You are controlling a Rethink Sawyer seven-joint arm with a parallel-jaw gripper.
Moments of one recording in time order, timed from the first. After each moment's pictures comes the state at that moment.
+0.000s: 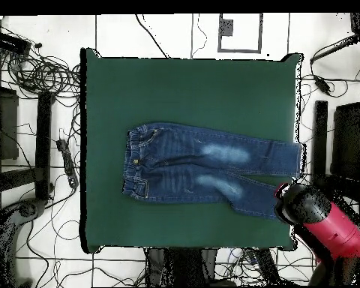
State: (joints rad) arm -0.42 -0.51 -0.44 1.68 0.17 0.40 1.57
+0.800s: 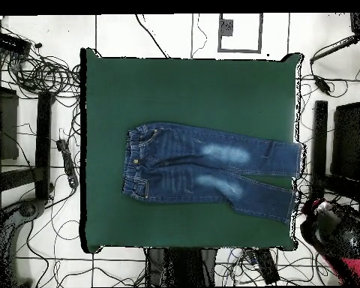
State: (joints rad) arm -0.65 -0.65 -0.34 1.75 0.07 0.24 1.57
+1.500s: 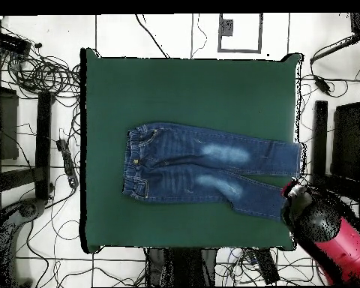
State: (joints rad) arm -0.54 -0.68 -0.28 1.79 0.06 0.24 1.57
